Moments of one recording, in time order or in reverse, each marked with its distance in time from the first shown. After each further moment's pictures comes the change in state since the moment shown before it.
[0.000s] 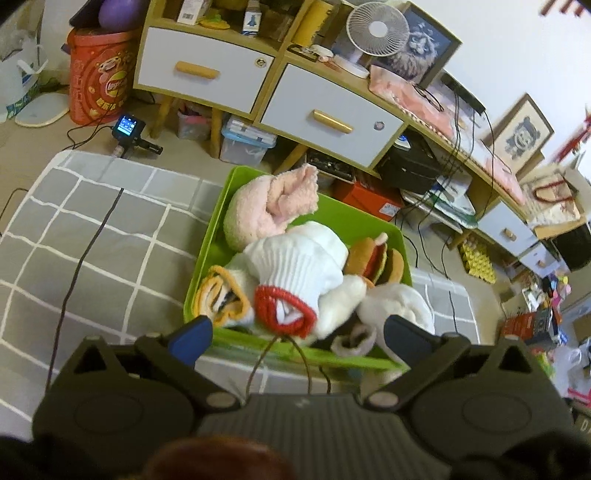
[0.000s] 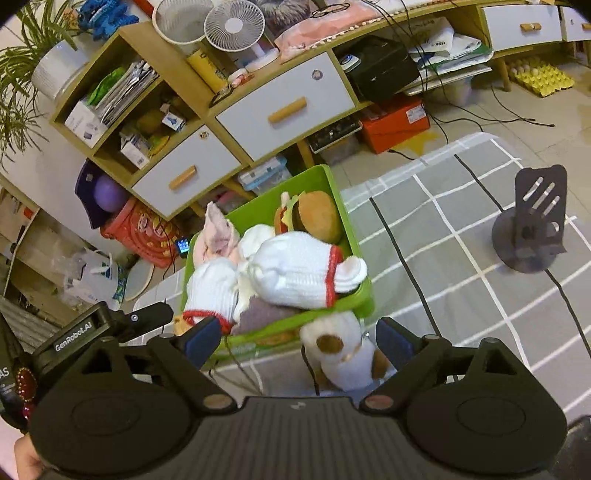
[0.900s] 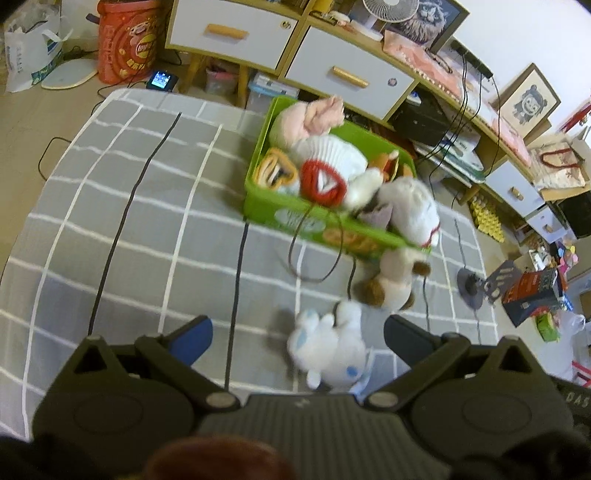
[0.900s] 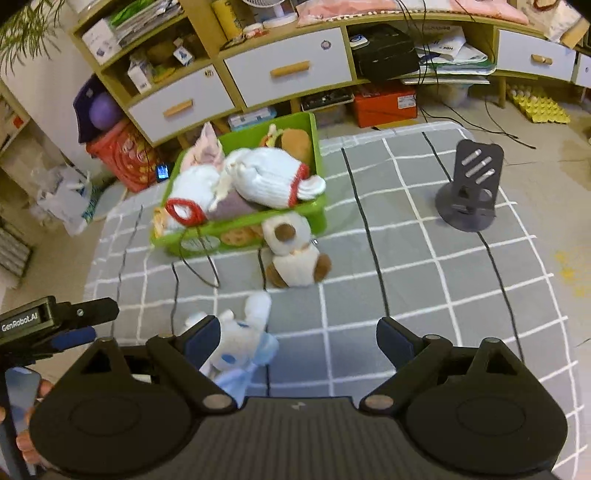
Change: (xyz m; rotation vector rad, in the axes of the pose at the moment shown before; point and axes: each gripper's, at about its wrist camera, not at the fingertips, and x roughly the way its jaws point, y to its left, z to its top) left arm -0.069 0.024 -0.087 -0.019 0.127 0.052; right arm -0.060 -0.004 -0.065 -0.209 0.121 -0.153
